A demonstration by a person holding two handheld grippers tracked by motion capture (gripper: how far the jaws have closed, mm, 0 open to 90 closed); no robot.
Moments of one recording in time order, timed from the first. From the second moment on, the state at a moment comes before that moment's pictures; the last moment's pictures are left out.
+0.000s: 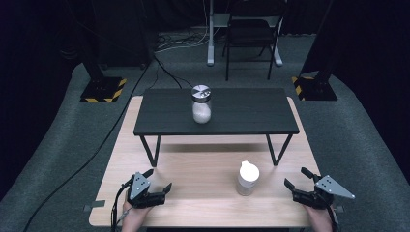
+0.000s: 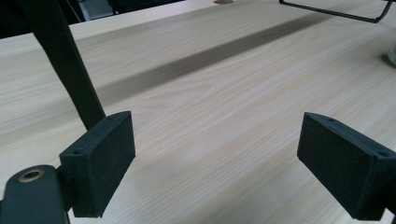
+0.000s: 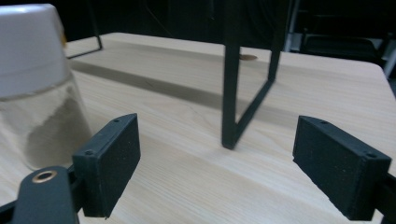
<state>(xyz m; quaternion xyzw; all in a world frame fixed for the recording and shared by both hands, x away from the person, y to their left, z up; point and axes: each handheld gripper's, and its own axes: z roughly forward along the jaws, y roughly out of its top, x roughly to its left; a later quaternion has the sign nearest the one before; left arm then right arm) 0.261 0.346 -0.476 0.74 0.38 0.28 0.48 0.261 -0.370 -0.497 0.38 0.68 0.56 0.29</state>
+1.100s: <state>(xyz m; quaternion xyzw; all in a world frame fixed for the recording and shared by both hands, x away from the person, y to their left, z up) 0.262 0.344 -0.477 0.74 0.38 0.28 0.49 0.314 -0.305 -0.466 0.23 0.75 0.59 0.17</state>
